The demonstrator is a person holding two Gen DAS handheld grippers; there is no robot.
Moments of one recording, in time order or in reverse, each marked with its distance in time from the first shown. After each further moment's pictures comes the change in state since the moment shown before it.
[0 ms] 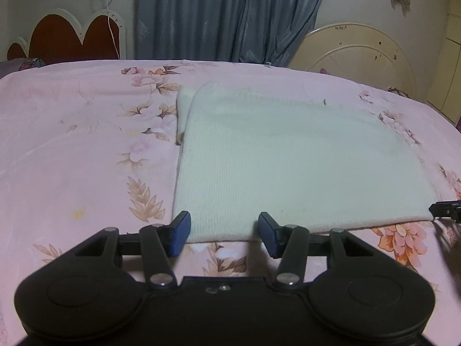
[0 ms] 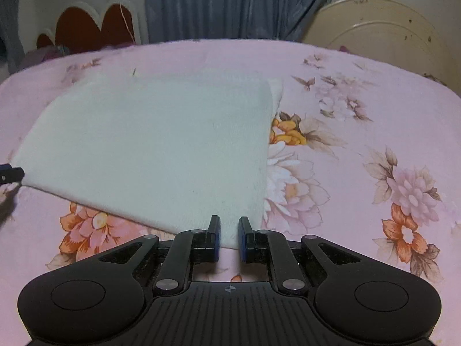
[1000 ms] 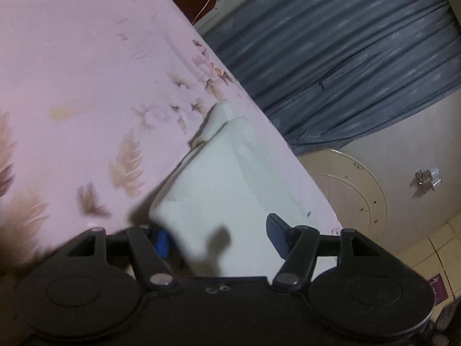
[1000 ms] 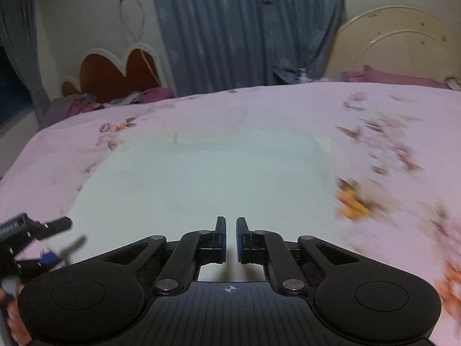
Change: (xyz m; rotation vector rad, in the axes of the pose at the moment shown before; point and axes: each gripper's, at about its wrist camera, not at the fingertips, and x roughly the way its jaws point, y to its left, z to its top) left arm 0.030 0.041 -0.012 -0.787 -0.169 -0.222; right arm 0.017 0.043 0.080 0.074 -0.134 0.193
